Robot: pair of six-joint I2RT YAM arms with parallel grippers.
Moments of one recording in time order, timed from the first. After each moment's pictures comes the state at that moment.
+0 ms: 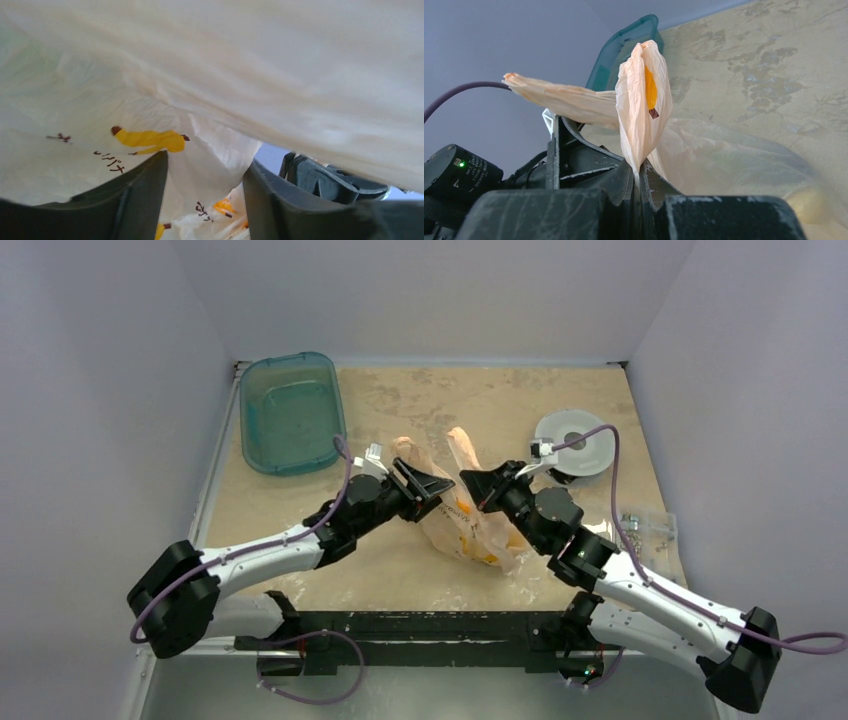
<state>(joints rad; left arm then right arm) -0.85 1.20 0.58 0.39 -0.02 -1.47 0.86 0.81 0.59 0.18 0.33 0.69</state>
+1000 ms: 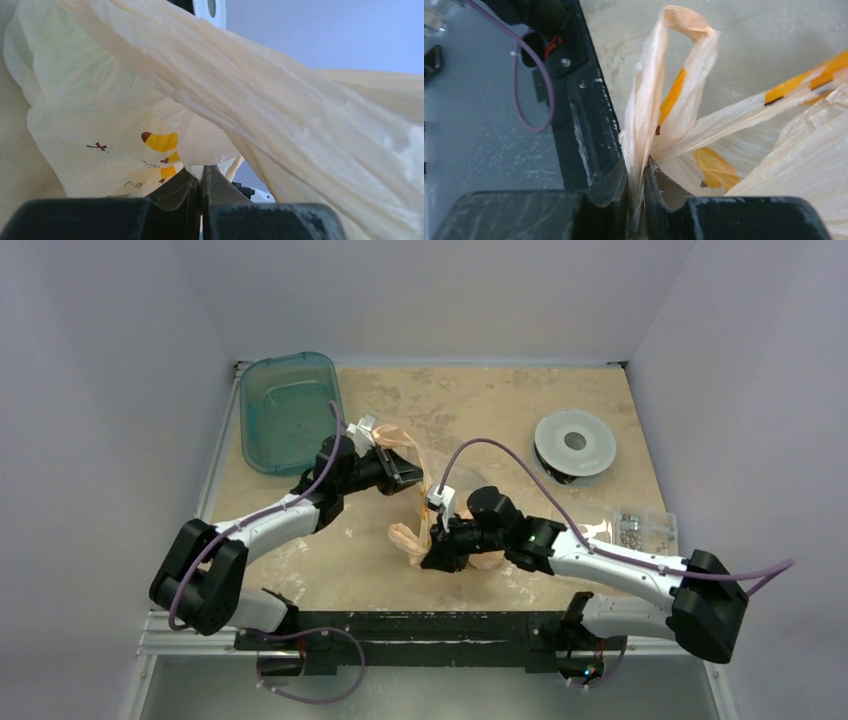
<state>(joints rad) -0.51 1.40 0.68 0.46 0.49 -1.22 0.96 1.14 0.66 -0.04 -0.47 0.25</state>
